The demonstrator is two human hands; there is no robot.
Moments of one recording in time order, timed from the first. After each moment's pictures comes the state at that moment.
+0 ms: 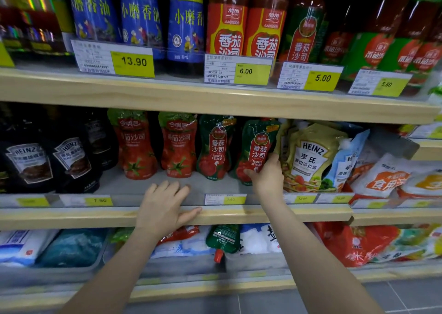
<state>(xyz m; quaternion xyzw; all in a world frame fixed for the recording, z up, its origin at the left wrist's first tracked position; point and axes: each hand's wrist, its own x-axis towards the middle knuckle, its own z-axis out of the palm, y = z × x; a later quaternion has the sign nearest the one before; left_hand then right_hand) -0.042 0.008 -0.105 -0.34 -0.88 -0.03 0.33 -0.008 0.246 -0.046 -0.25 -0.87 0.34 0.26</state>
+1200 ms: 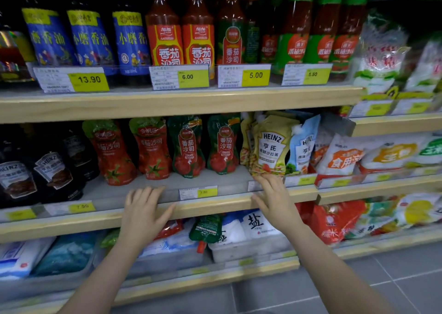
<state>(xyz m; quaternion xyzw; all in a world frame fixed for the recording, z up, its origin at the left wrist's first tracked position) -0.001 0.013 -0.102 -0.28 -0.91 -0.15 0.27 0.102 0.324 -0.088 -0.01 -0.96 0.16 0.25</state>
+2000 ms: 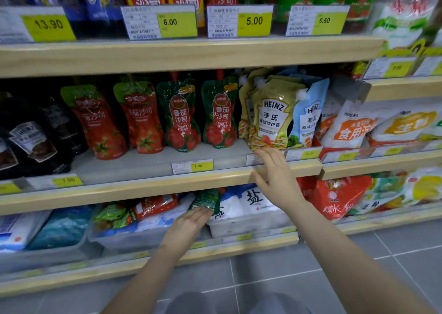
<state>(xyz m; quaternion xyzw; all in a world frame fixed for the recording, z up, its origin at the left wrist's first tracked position) 0.047 0.077 -0.198 -0.47 -0.87 -0.13 0.12 0.098 0.330 -0.101 0.01 -0.94 0.18 0.28</state>
